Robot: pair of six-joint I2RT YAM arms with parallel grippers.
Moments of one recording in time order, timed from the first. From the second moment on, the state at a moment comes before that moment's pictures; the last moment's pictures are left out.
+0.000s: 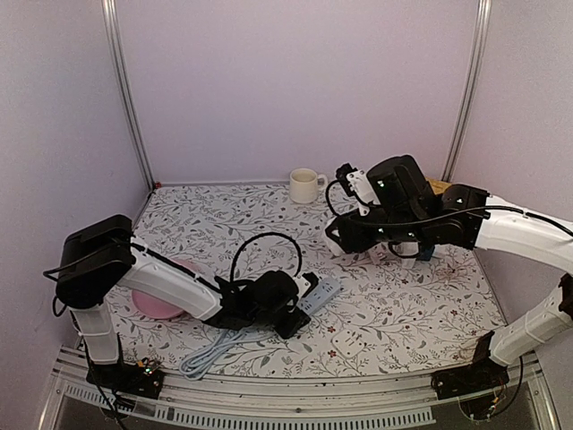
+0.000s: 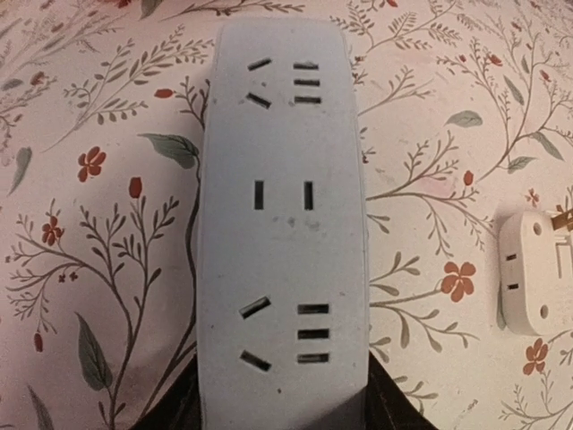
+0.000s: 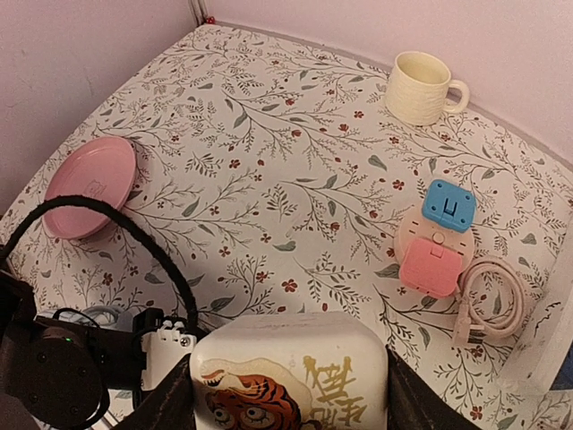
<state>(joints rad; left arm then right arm) -1.18 1.89 0.91 0.17 -0.20 -0.27 1.01 1.38 1.27 -0.55 0.27 0.29</state>
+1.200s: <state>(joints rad) -0.66 1.94 1.06 -0.04 -0.21 -0.38 1.11 1.67 0.86 0.04 -0.45 0.60</state>
